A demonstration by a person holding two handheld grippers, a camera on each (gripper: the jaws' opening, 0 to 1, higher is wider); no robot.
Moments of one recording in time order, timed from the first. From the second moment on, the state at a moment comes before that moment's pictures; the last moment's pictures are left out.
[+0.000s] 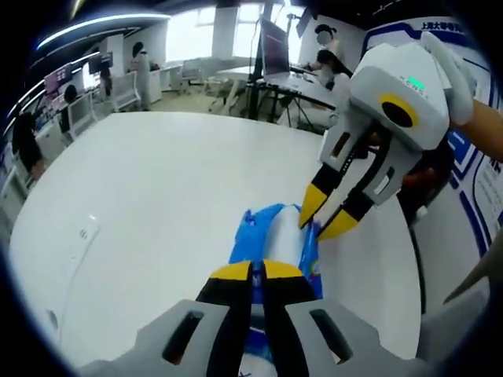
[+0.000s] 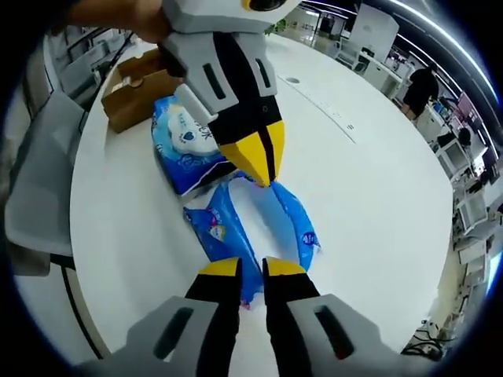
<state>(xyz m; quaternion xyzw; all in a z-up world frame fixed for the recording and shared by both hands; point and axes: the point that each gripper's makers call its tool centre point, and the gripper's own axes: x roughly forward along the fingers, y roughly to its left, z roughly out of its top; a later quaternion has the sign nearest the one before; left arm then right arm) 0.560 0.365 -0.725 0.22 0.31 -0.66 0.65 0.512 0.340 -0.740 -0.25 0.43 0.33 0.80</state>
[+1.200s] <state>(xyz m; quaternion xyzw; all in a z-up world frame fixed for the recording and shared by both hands) 0.535 0.472 -0.639 0.25 0.29 -0.62 0.68 0.480 0.398 -0.649 -0.25 0.39 0.33 0.82</state>
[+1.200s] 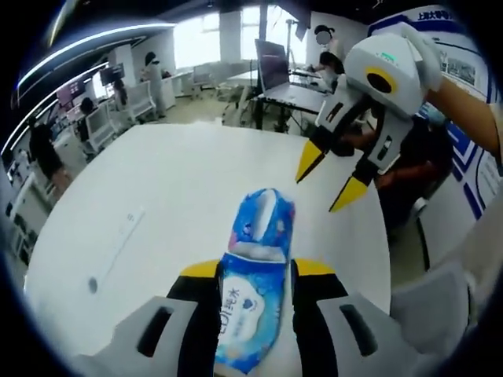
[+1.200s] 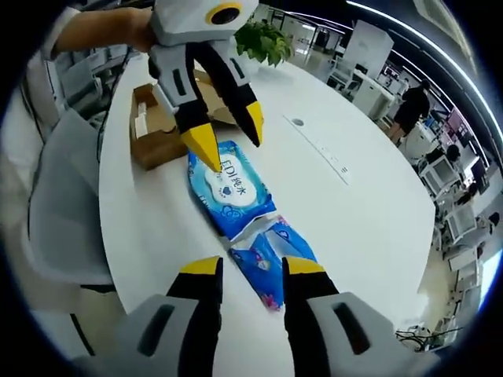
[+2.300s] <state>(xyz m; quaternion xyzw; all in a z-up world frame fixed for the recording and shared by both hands) 0.529 0.651 -0.606 0.18 0.30 -0.51 0.79 0.483 0.515 -0.626 -0.24 0.36 0.41 0.80</state>
